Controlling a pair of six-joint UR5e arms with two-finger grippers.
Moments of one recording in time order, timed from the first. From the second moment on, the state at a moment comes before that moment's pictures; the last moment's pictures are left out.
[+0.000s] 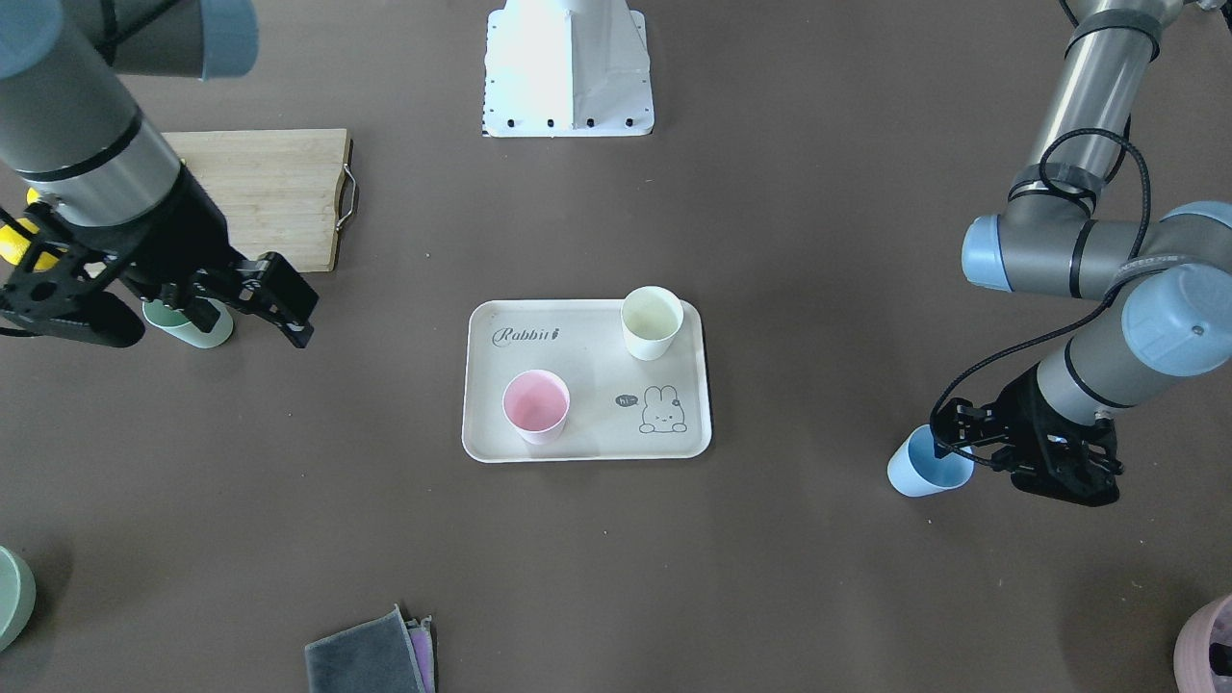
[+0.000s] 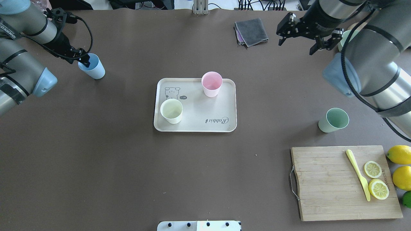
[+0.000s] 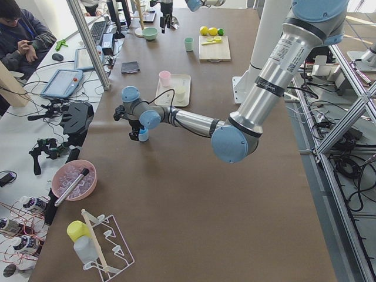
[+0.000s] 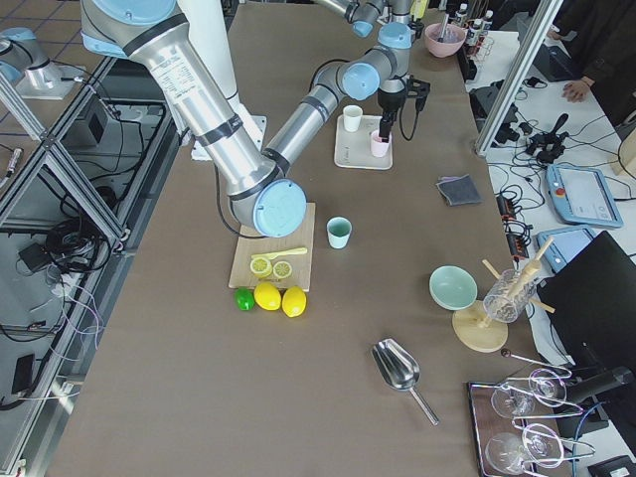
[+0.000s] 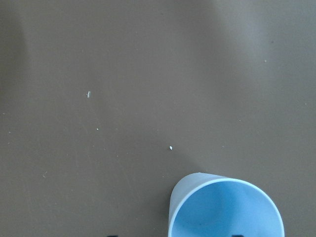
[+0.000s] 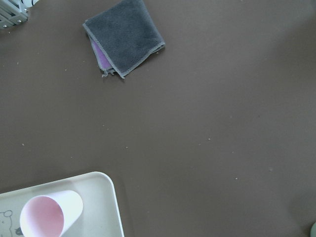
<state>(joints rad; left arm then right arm) -1.05 -2.08 -1.24 -2.00 -2.22 -0.51 1.05 -1.02 1.86 -1.75 2.20 1.03</state>
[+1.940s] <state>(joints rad) -0.73 -2.32 -1.36 -1.86 -2.05 -0.94 1.27 -1.43 1.69 -1.42 2.29 0.47</state>
